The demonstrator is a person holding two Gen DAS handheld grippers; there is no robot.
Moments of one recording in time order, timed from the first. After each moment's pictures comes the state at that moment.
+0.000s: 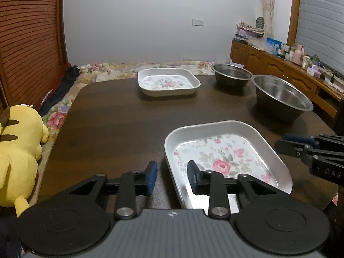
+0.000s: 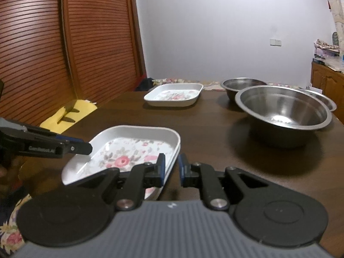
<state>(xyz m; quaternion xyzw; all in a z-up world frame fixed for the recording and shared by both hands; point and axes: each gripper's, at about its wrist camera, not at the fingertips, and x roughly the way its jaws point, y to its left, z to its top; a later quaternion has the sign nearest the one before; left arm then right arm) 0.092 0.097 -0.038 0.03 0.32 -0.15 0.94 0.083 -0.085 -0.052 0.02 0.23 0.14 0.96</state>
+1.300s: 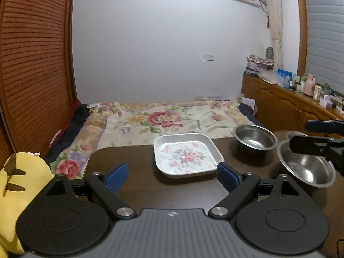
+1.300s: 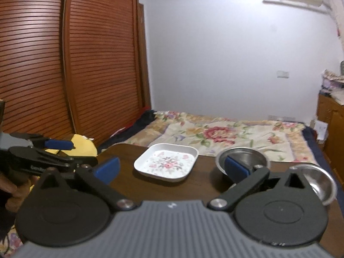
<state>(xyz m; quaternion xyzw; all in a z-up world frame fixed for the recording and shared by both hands) 0.185 0.101 0.024 0.02 0.23 -0.12 0.97 0.163 -0.093 0.034 0.00 0.17 0.17 0.97</state>
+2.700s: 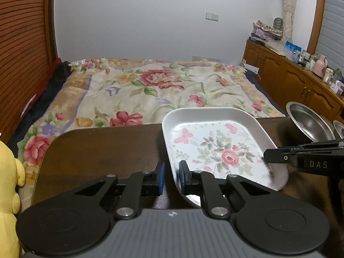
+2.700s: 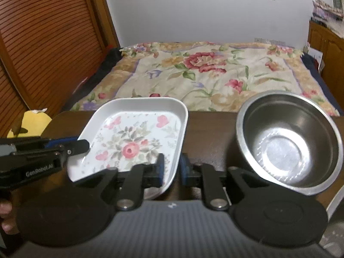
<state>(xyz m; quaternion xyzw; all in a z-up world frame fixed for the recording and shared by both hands) 0.355 0.101 -0.052 0.01 0.35 -0.15 0.92 0.342 -0.054 -0.044 0.05 0.38 0.08 0.92</state>
